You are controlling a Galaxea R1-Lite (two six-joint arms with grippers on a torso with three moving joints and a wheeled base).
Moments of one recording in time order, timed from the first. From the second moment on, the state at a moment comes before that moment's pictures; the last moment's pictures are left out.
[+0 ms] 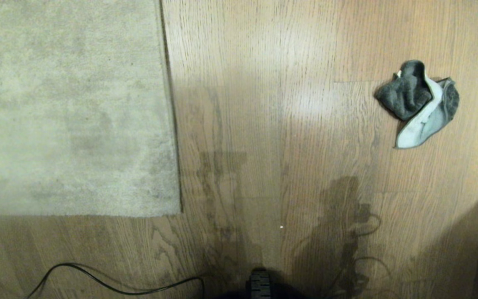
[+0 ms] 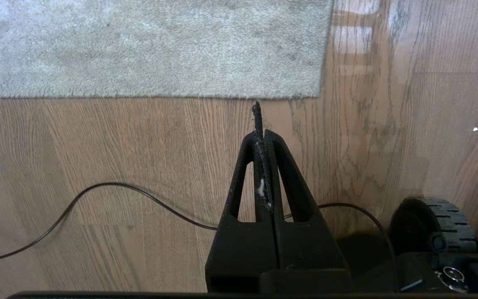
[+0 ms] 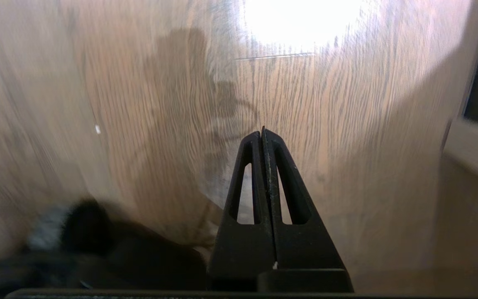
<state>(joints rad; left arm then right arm) 0.00 0.00 0.00 0.00 0.01 -0.04 0.01 0.00 0.00 -0.02 -0.02 0.01</state>
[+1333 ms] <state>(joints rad) 0.00 0.00 0.00 0.00 0.01 -0.04 -0.08 1.04 -0.30 -0.70 0.08 0.00</state>
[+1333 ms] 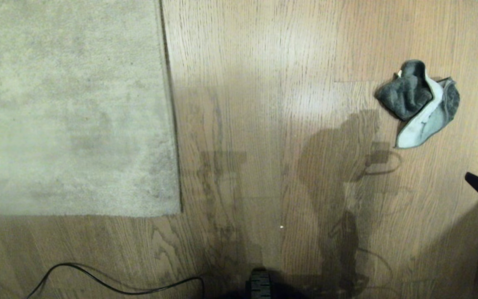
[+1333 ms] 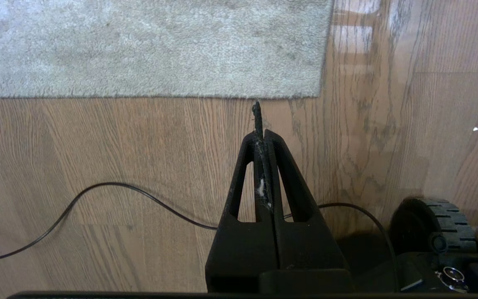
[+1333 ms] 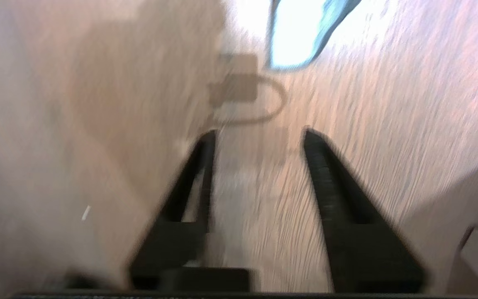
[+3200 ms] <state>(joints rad) 0.00 0.00 0.00 0.00 0.01 -0.04 -0.27 1.89 -0.83 -1.36 0.17 0.10</state>
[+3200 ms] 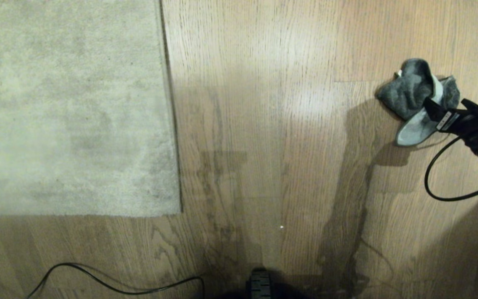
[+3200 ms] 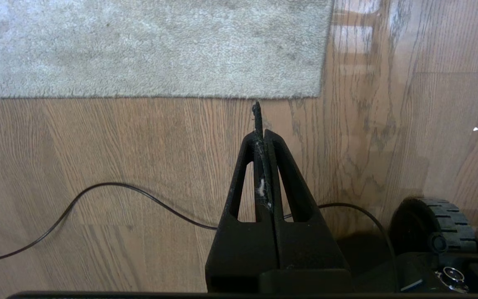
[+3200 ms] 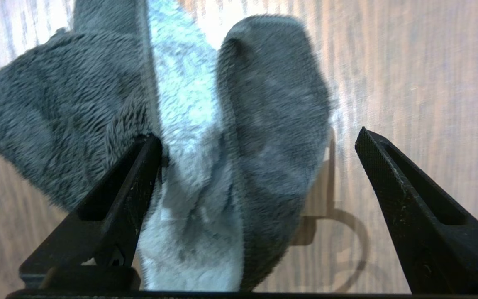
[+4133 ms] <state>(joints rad) 0.00 0.00 0.00 0.00 0.01 -0.04 -0.27 1.97 -0.90 -1.38 0.20 0.16</state>
